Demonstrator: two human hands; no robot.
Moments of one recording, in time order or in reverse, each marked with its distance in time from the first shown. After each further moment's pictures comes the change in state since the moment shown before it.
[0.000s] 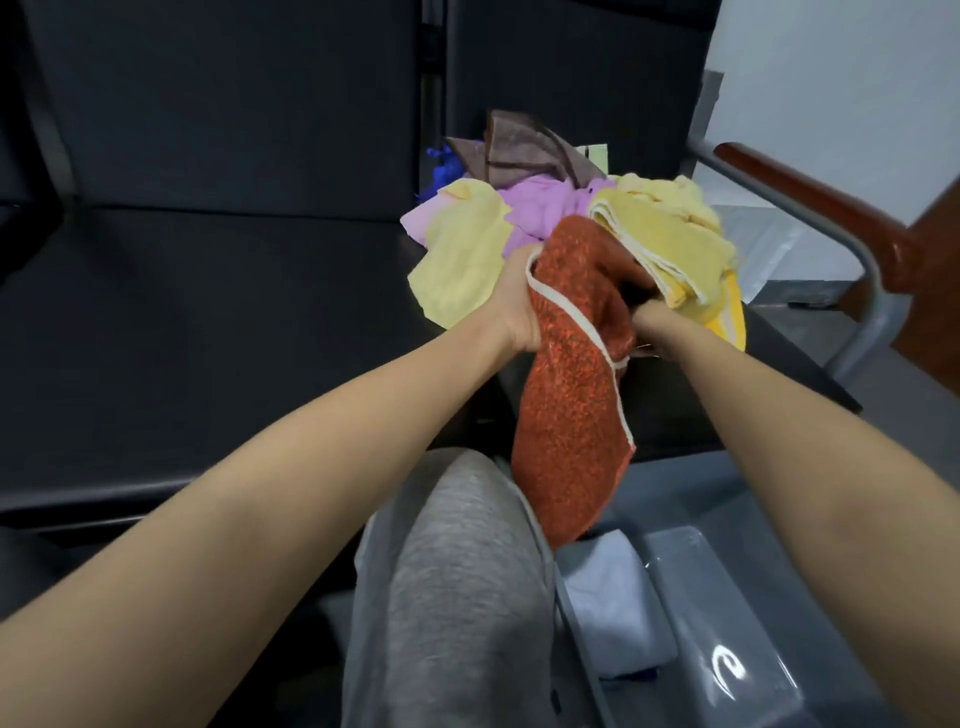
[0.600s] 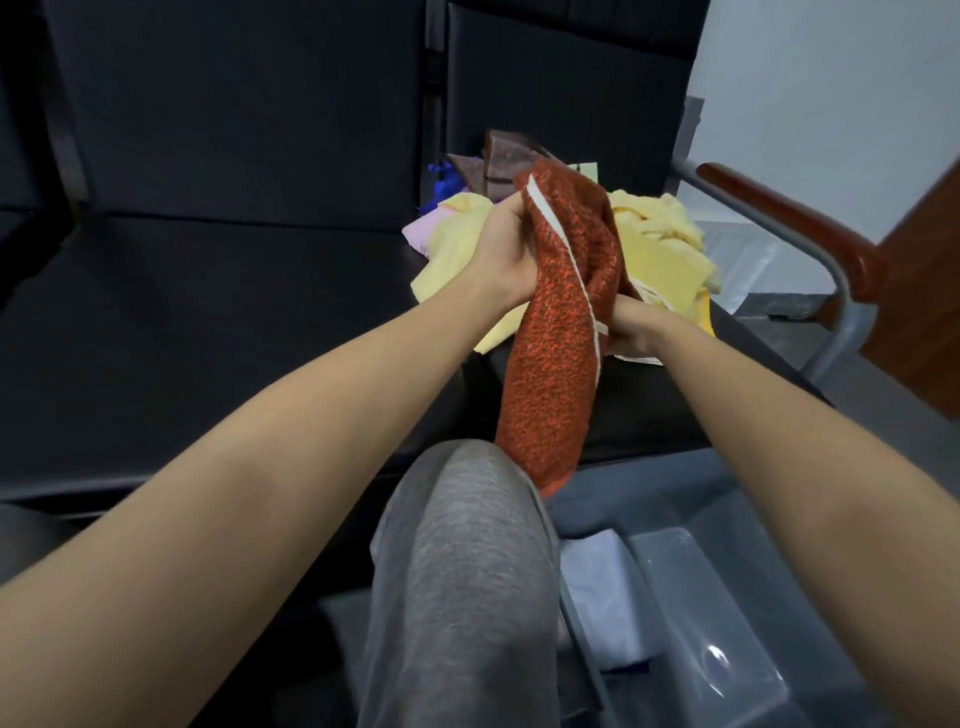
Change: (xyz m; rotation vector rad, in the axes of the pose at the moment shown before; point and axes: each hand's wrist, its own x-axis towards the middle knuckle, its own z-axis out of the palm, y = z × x) left_hand -0.016 0.036 0.004 -0.237 -0.102 0.176; right_hand -0.029 -0.024 0.008 0.258 -0.367 -0.155
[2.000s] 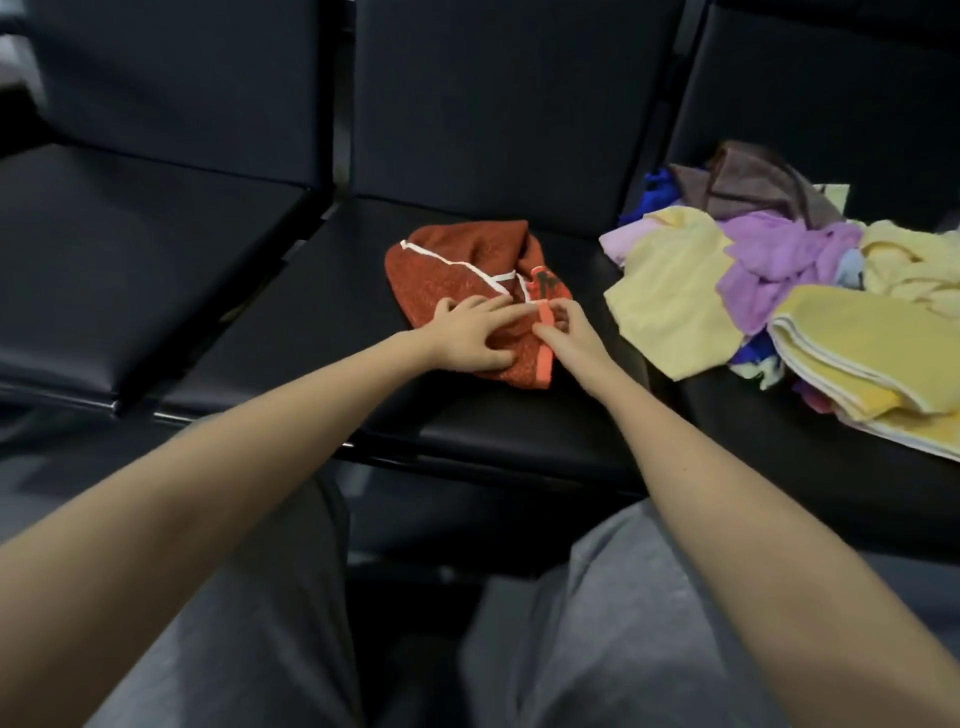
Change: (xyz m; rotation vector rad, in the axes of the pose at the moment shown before) left_hand -0.102 0.106 -0.223 2.185 0.227 0.089; right_hand 0.086 -0.025 0.233 -0.135 0.020 -0.420
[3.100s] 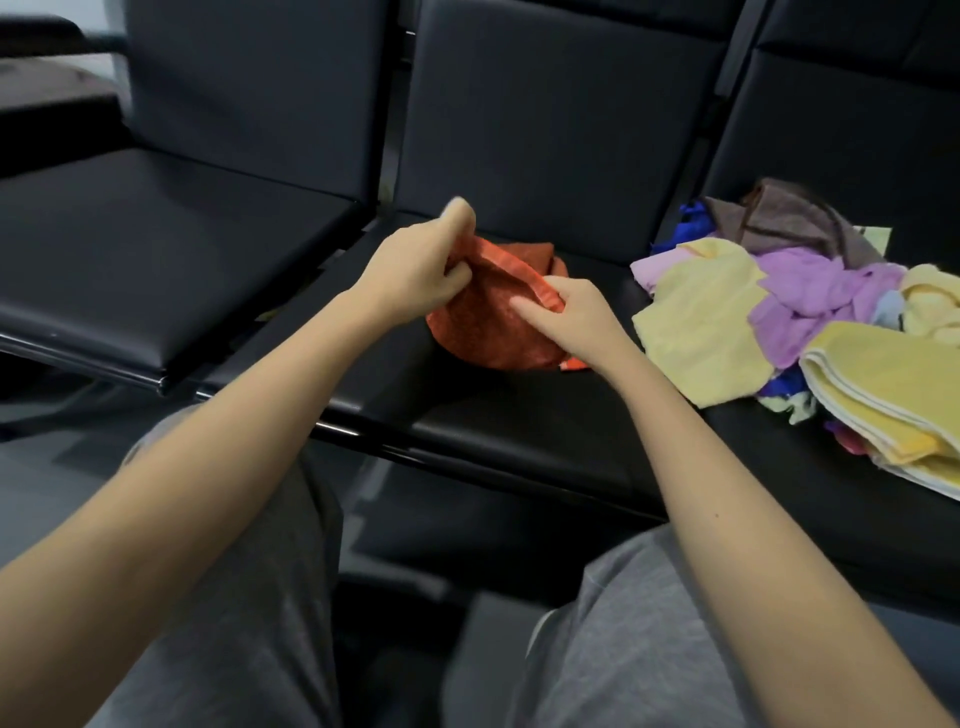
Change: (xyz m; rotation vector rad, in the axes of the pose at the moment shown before) left_hand -0.060 -0.017 -0.076 0.024 0.683 -0.048; right_hand -0.024 -0.074 -0.001 -0.237 -0.077 -0.461
